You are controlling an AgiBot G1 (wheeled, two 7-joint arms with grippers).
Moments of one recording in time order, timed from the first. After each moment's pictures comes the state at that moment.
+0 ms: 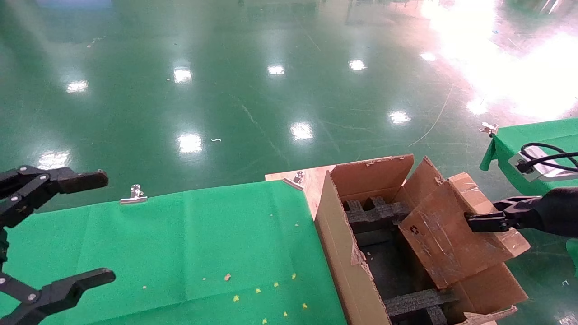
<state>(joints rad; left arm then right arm) -1.09 0.58 0.35 -1.26 0.67 1.46 -0.15 1.98 -0.15 -1.58 1.00 -1.18 -1.11 0.78</state>
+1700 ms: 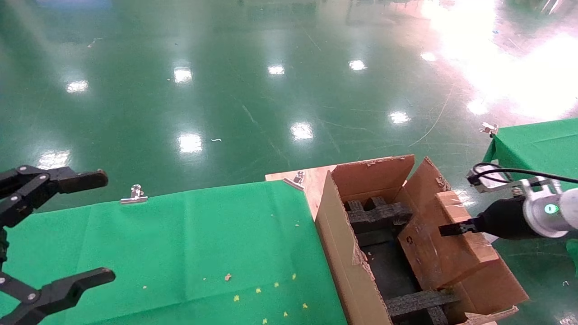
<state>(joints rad) -1.09 0.58 0.35 -1.26 0.67 1.46 -0.15 1.80 -0.40 -1.72 0.91 -1.37 -0.83 1.23</state>
